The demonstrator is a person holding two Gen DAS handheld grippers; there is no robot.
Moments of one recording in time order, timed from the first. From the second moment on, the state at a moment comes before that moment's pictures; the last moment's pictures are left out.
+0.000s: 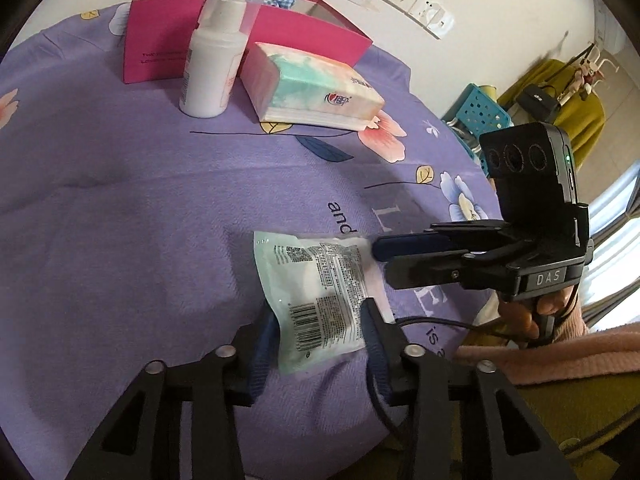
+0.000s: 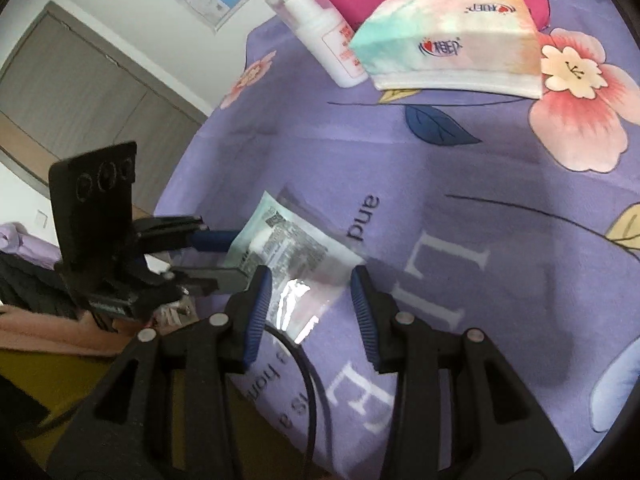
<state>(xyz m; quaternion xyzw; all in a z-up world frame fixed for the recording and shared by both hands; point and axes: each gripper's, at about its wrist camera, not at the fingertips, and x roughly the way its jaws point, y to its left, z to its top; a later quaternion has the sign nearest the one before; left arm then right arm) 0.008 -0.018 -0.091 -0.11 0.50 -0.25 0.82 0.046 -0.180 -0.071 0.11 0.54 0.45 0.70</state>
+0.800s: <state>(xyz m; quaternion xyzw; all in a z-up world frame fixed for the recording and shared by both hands) 0.008 -0.005 -0.095 -0.11 0.49 -0.23 0.83 0.036 -0.176 -0.068 0.11 0.53 0.44 0.72</state>
